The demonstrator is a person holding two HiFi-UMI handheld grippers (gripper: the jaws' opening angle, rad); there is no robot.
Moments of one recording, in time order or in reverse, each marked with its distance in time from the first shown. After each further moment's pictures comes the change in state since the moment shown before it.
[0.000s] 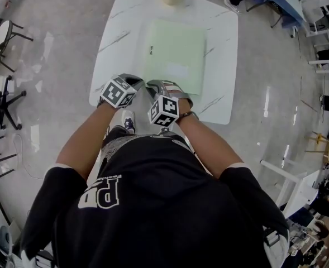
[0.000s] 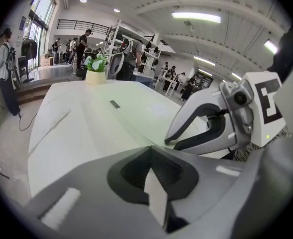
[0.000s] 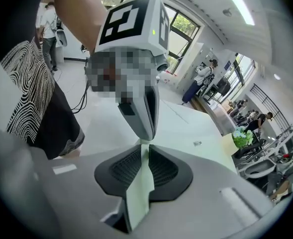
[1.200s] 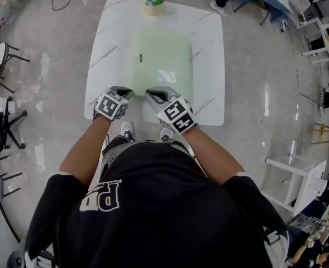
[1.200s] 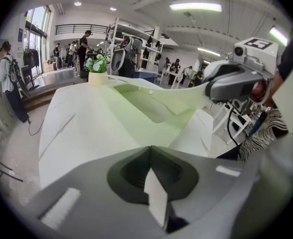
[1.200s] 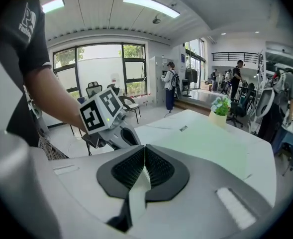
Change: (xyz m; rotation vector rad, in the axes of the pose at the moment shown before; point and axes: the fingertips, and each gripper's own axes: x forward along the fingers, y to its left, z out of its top) left arm -0.001 0.000 -0.002 0.034 0.056 0.099; right arm -0.094 -0.049 0.014 0.591 -0.320 0.027
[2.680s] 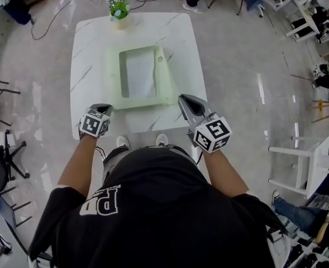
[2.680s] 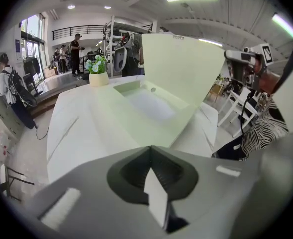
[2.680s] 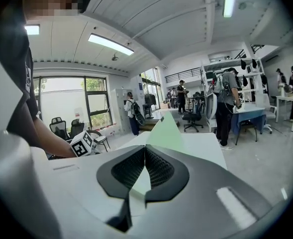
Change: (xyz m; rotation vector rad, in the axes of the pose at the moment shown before) left arm -0.001 -0.001 0.000 0.044 0.059 0.077; right arm -0.208 -0.093 -0.018 0.308 -0.357 -0.369
